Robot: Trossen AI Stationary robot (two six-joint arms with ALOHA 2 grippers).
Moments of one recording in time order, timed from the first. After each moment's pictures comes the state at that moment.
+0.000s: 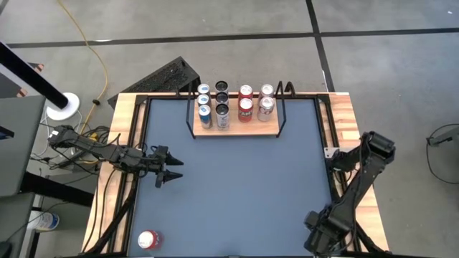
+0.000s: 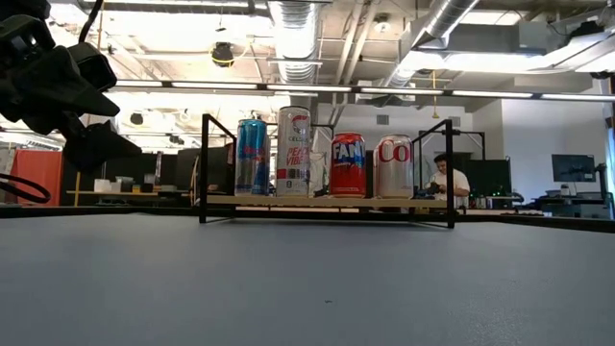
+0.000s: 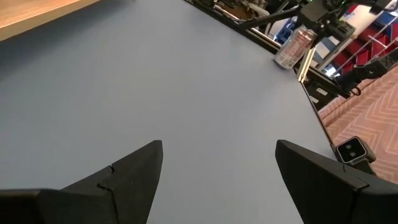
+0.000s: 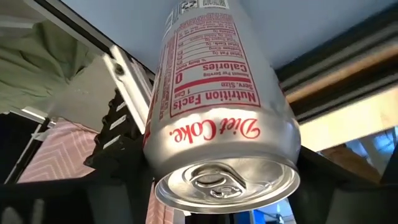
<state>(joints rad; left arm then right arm) -0.29 0.30 0.01 0.07 -0.22 -0.58 0.98 1.67 1.23 -1.03 -0.53 1.69</state>
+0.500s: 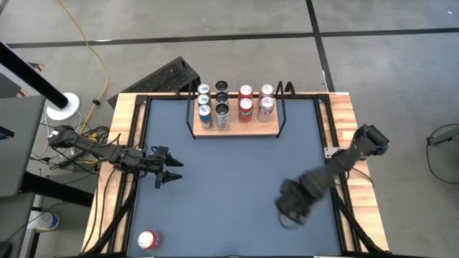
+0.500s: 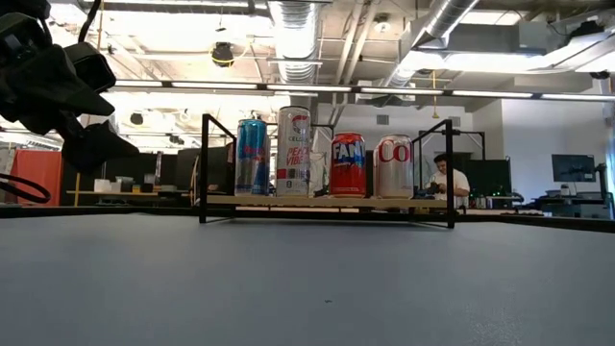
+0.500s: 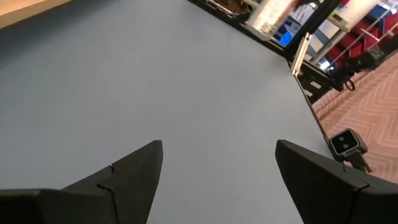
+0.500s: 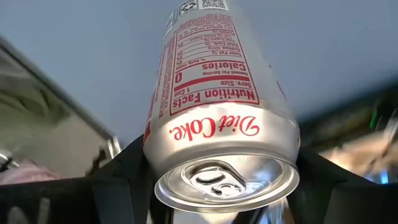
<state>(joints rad) -0.29 0.30 0.01 0.06 -0.19 -0.58 0.57 1.65 1.49 -1.52 -0.20 1.08</state>
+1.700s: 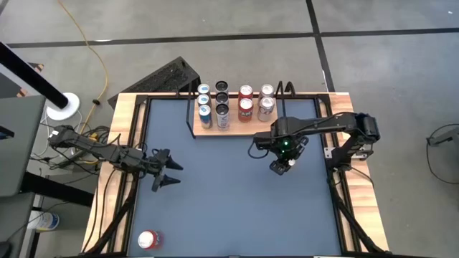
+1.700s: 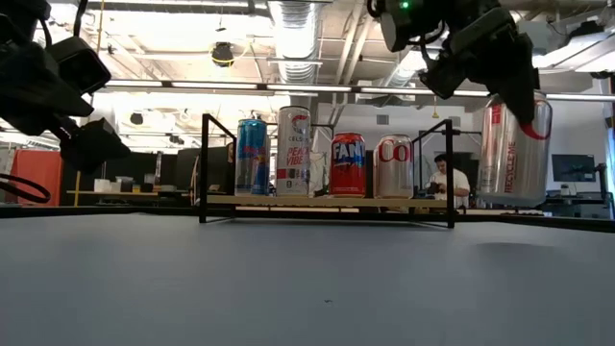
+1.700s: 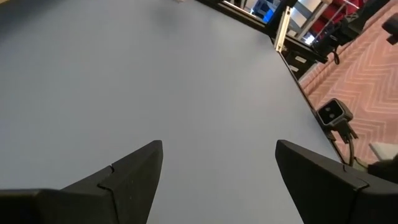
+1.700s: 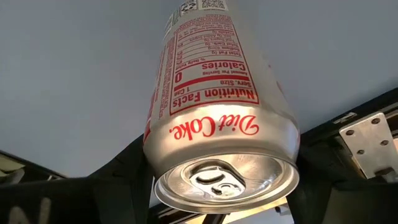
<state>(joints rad) -0.29 0.30 0.01 0.05 -0.10 -0.50 -0.04 1.66 1.37 -1.56 -0.21 0.65</state>
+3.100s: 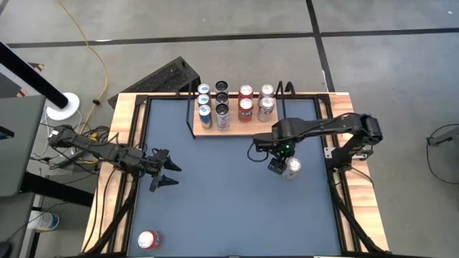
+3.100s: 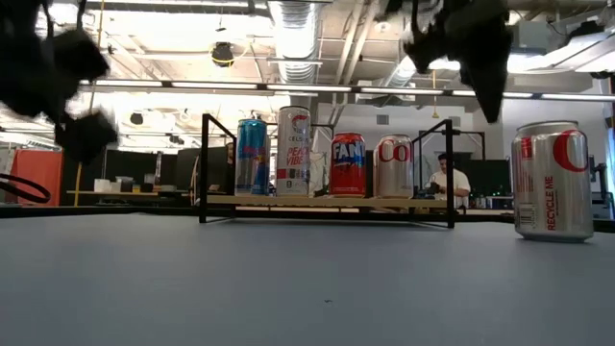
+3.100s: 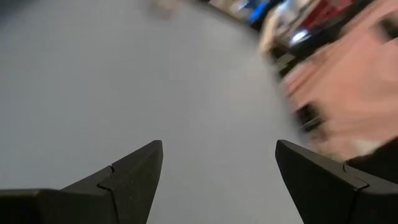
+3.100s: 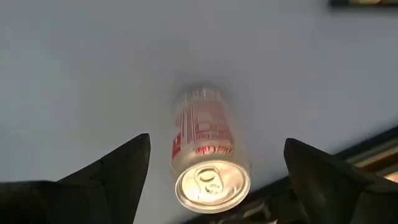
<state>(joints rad) -0.29 0.30 0.10 -0.06 -0.05 -0.55 0.03 1.63 1.45 -1.51 0.01 0.55</state>
